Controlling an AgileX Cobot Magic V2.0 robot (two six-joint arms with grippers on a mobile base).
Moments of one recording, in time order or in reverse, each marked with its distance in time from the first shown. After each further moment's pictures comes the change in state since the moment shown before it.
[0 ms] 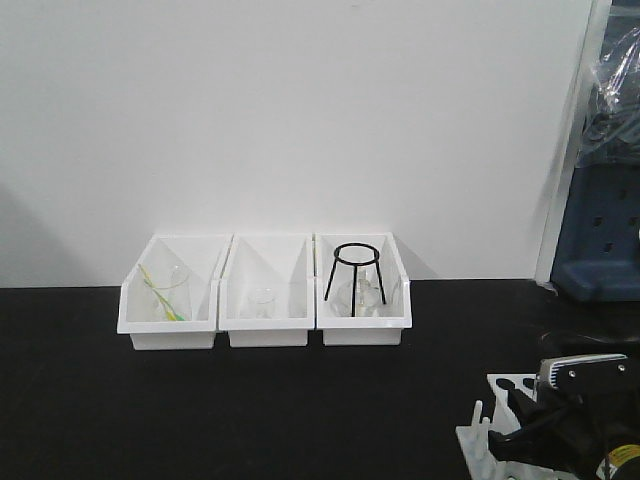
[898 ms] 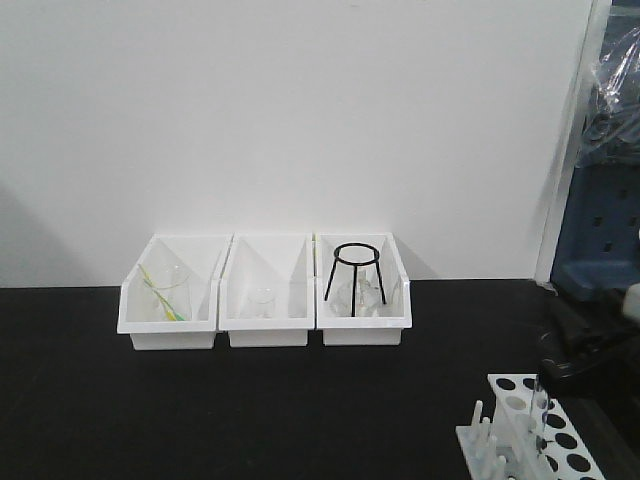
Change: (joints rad) left arm 0.000 0.000 0.000 0.000 0.000 0.000; right arm 0.000 -0.465 -0.017 0.000 0.163 -0.058
